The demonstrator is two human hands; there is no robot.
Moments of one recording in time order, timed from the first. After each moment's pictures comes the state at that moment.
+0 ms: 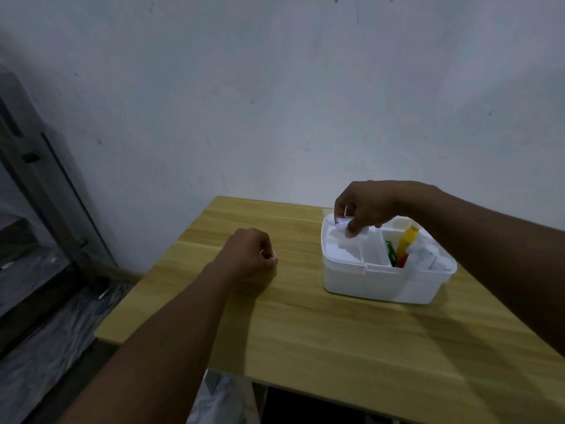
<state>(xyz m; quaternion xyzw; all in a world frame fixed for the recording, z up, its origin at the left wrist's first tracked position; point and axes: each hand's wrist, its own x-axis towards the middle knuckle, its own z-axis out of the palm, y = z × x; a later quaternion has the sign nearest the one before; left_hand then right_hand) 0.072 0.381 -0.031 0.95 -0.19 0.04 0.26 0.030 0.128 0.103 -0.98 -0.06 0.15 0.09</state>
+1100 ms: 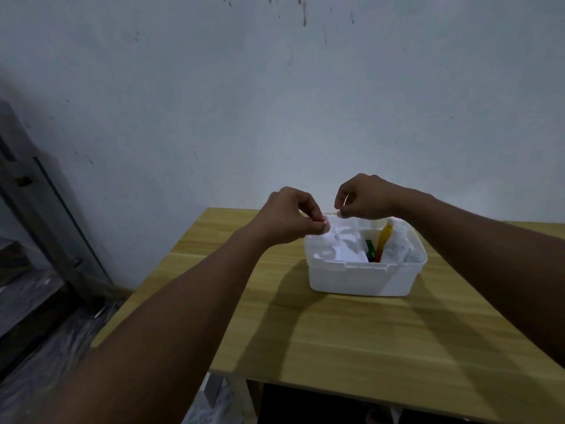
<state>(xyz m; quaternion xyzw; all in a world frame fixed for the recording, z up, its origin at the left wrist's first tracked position) 0.028 0.294 0.069 0.86 -0.28 0.01 0.42 0.017 0.088 0.096 -0.98 -0.04 -0.03 0.18</state>
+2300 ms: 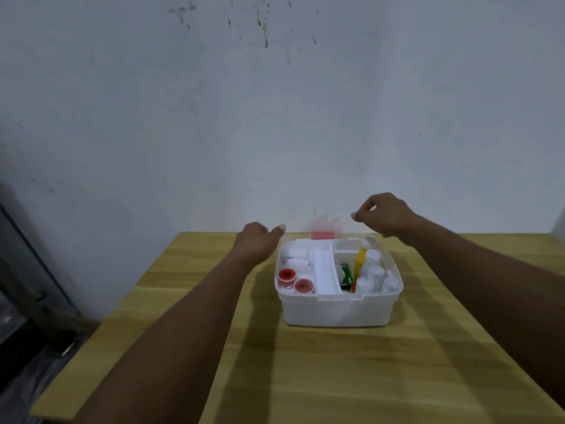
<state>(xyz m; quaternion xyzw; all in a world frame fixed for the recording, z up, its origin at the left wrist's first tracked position) 0.086 0.261 0.038 0.89 -0.04 -0.06 0.44 0.025 0.008 0.075 -0.91 0.17 -0.12 0.36</state>
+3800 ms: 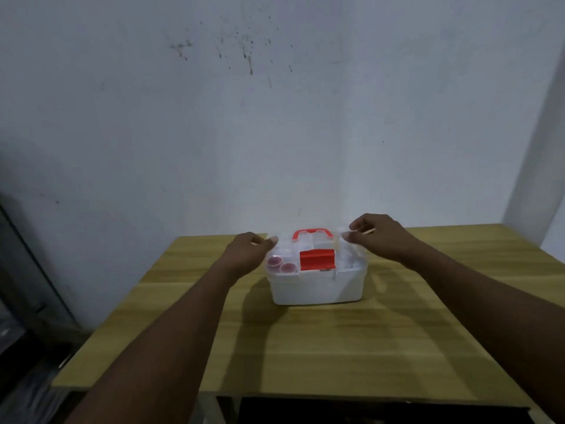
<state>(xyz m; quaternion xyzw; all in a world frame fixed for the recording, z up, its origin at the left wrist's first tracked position) 0.024 0.283 0.034 0.88 -0.11 -0.07 0.46 -0.078 0.009 0.053 -0.90 0.12 -0.13 0.39</state>
